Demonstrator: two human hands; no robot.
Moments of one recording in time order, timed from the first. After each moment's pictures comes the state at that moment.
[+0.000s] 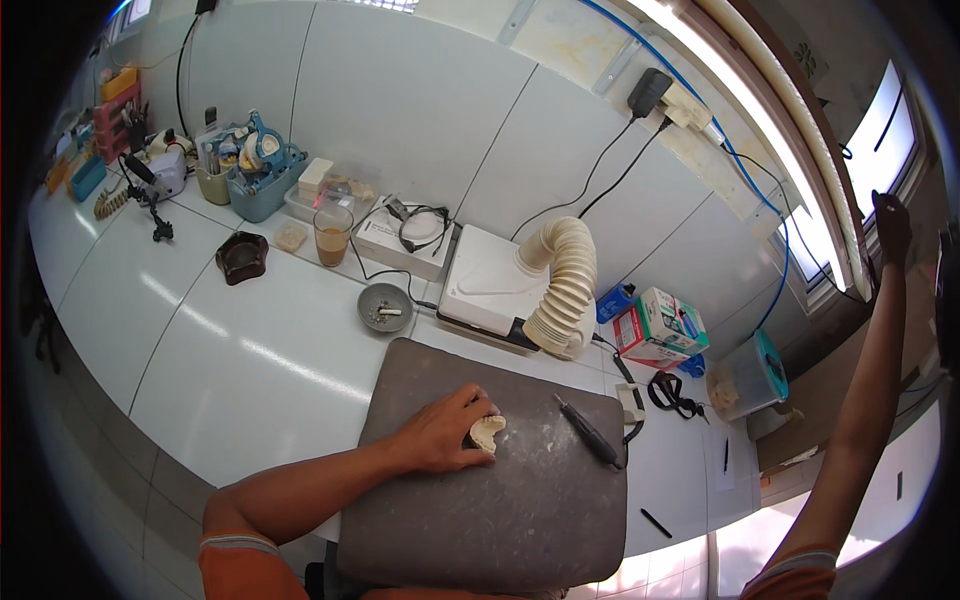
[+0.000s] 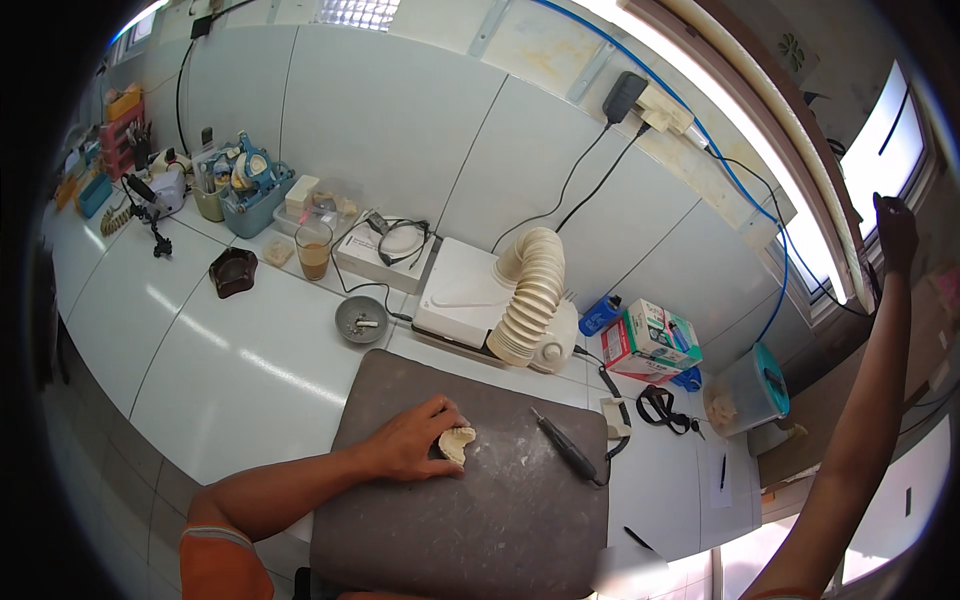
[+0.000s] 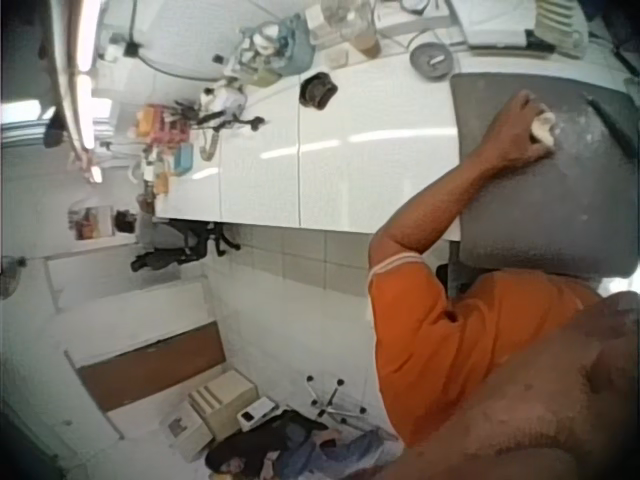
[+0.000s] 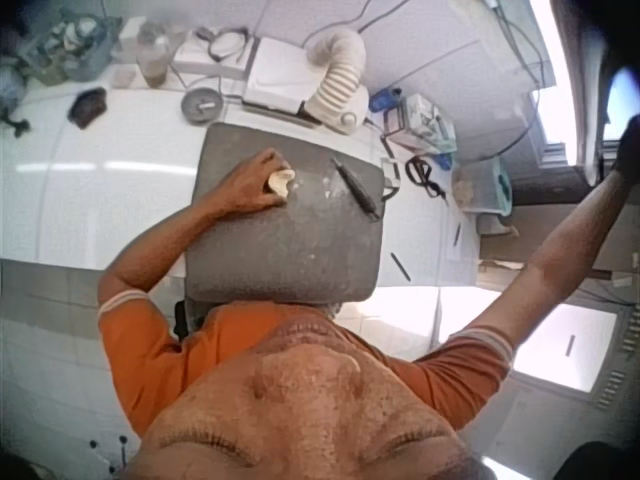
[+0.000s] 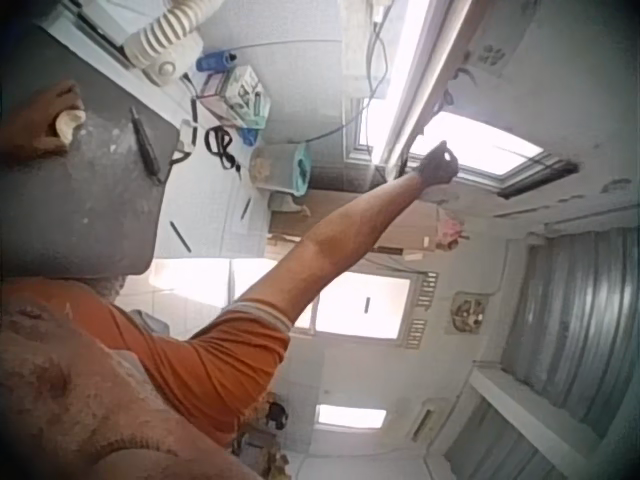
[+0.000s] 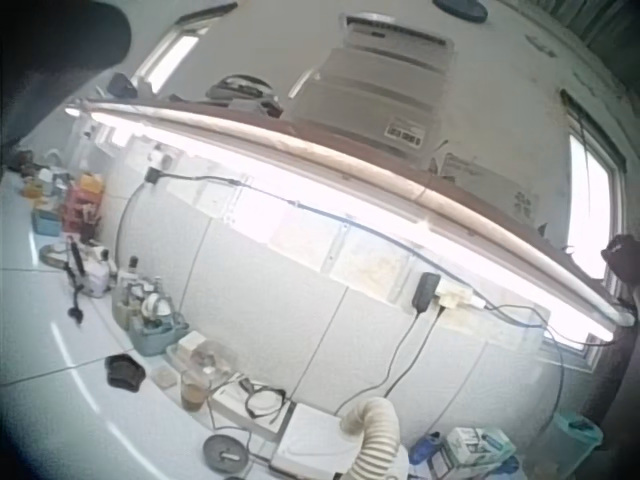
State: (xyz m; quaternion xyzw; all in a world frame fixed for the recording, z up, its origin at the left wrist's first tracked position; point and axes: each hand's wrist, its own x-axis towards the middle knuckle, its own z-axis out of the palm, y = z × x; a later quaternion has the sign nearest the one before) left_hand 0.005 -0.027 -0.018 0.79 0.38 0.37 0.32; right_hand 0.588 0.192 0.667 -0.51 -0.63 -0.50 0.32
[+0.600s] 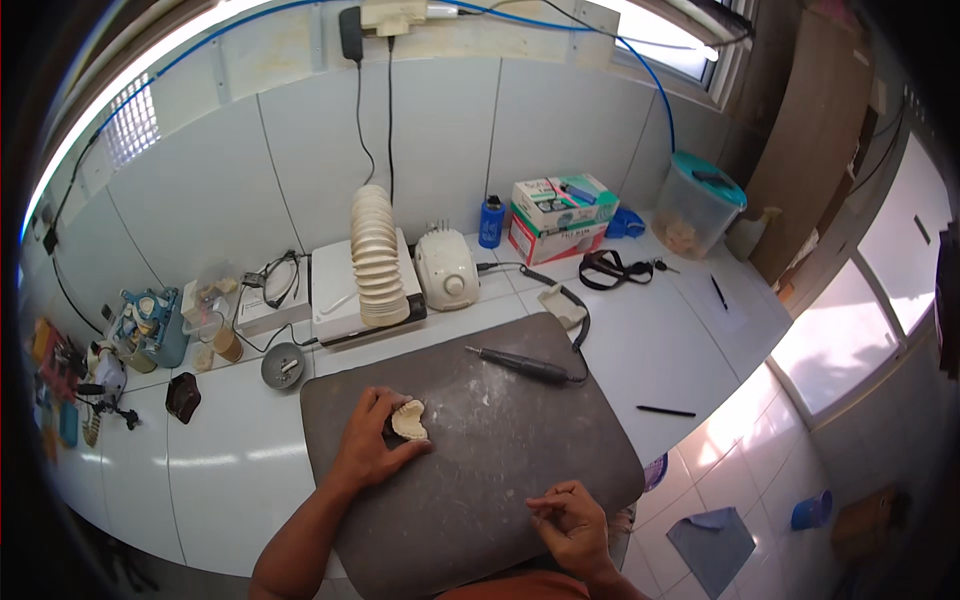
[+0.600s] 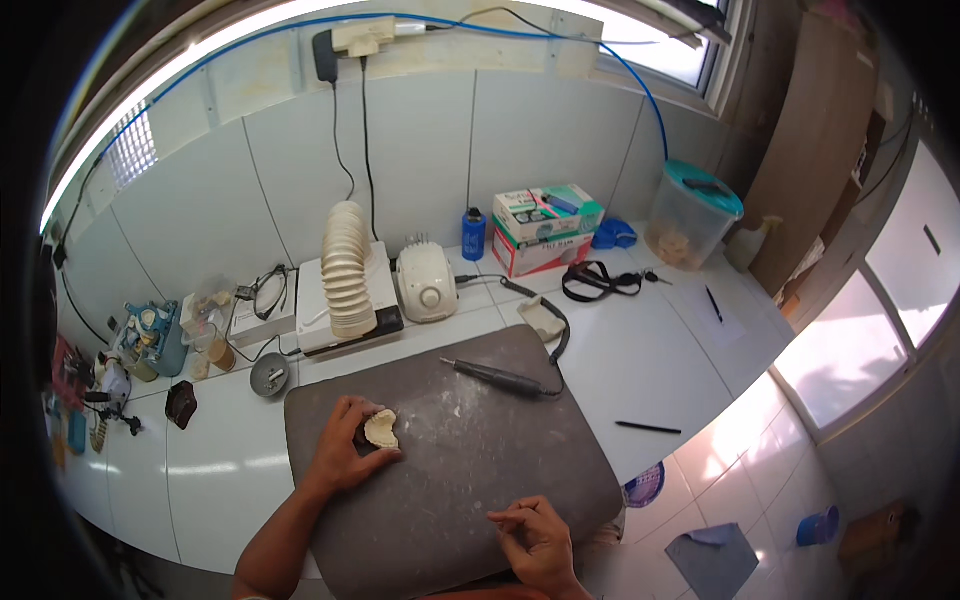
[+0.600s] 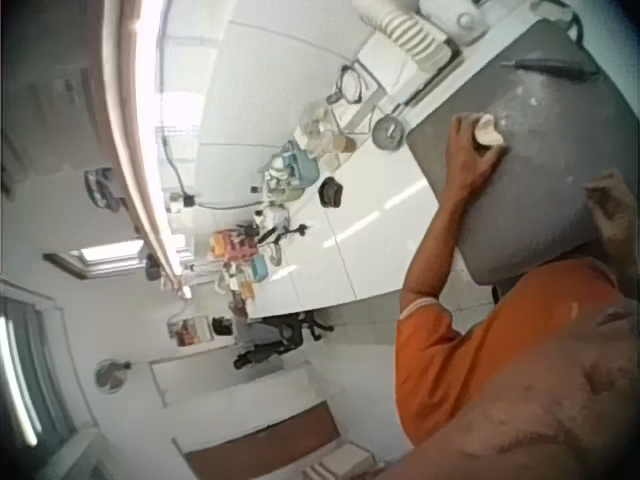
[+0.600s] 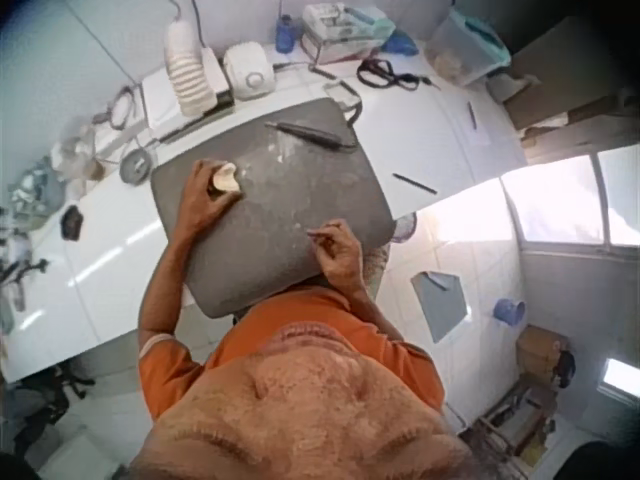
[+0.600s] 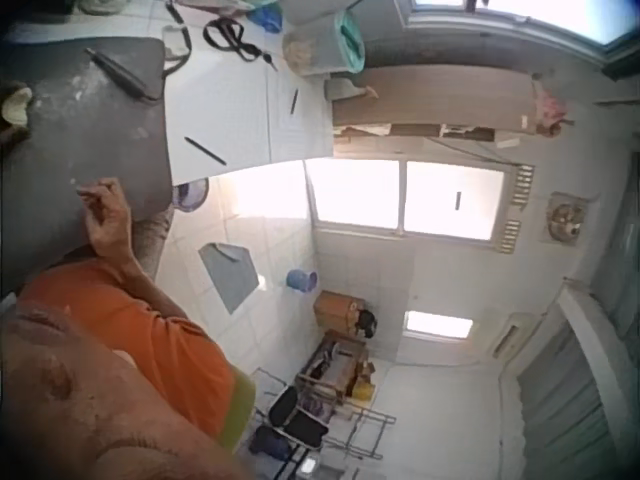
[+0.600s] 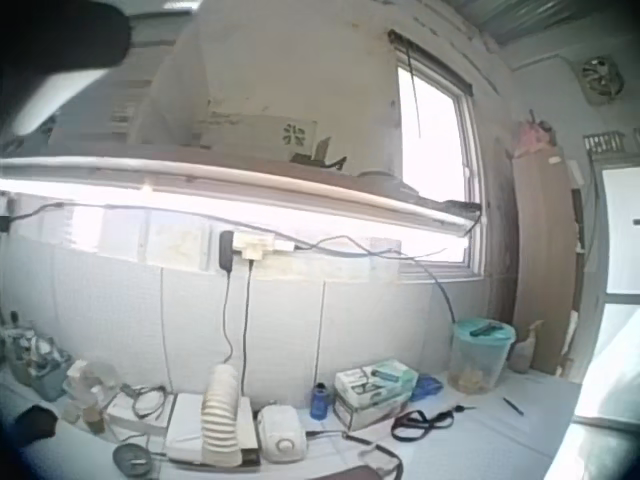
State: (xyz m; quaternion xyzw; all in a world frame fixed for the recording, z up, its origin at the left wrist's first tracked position) left_hand 0.015 -0.035 0.012 0.79 0.43 0.30 0.30; right_hand 0.306 -0.231 0.001 -0.55 -0.51 0.38 0.54
